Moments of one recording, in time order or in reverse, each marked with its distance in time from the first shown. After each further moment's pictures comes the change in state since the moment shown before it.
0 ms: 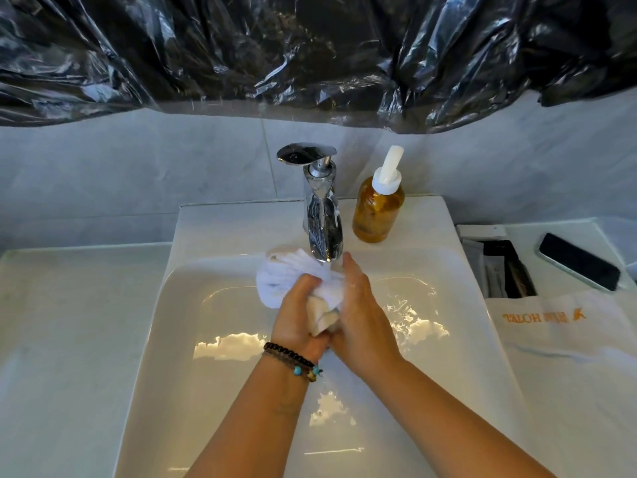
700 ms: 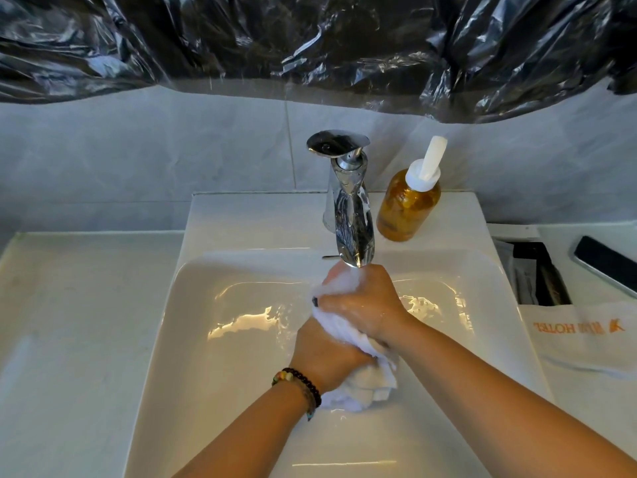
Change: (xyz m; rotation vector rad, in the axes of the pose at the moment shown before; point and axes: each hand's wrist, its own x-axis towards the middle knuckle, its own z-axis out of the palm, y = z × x) left_hand -0.001 -0.016 -0.046 1.100 0.017 0.217; right_hand 0.049 -0.012 0.003 0.701 -0.147 0.236
